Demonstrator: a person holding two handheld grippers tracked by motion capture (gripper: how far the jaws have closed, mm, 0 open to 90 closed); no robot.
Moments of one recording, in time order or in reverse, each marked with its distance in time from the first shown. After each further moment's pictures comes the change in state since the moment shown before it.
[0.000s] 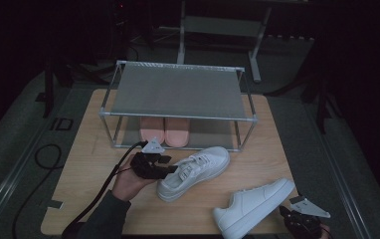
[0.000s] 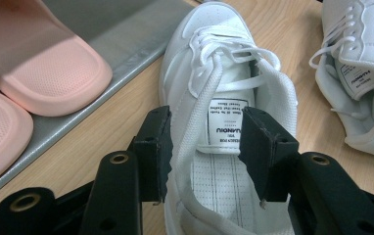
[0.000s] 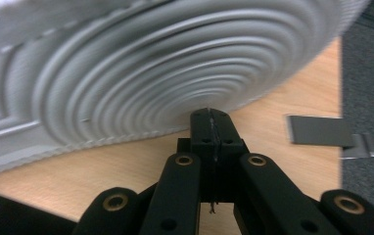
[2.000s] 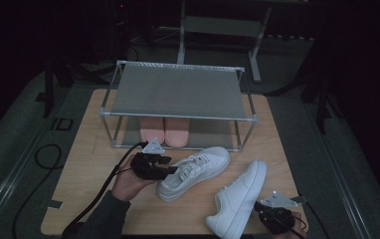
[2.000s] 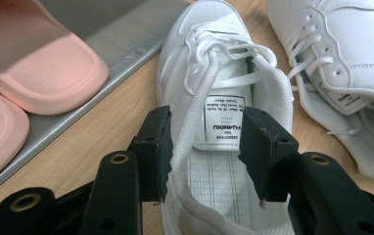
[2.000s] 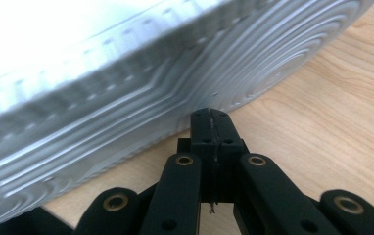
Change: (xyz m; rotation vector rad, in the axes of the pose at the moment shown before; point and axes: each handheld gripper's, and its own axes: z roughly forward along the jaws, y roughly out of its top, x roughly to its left) left arm -0.001 0.000 0.001 0.010 -0.010 0.003; right arm 0.051 0.033 0.020 0.005 0.138 -0.166
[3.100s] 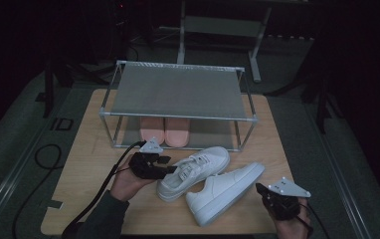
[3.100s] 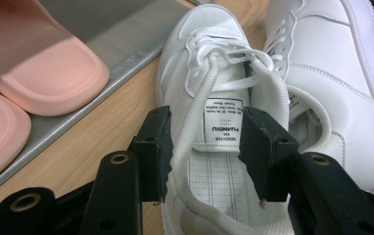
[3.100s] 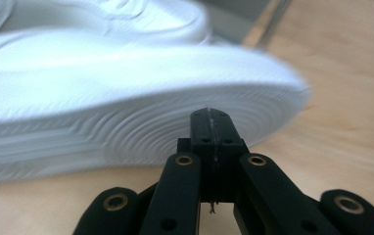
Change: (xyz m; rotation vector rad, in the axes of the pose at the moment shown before) left arm 0.002 -0.001 -0.004 -0.016 -0.010 -0.010; right arm -0.015 0.039 -0.023 -0.186 -0.028 0.026
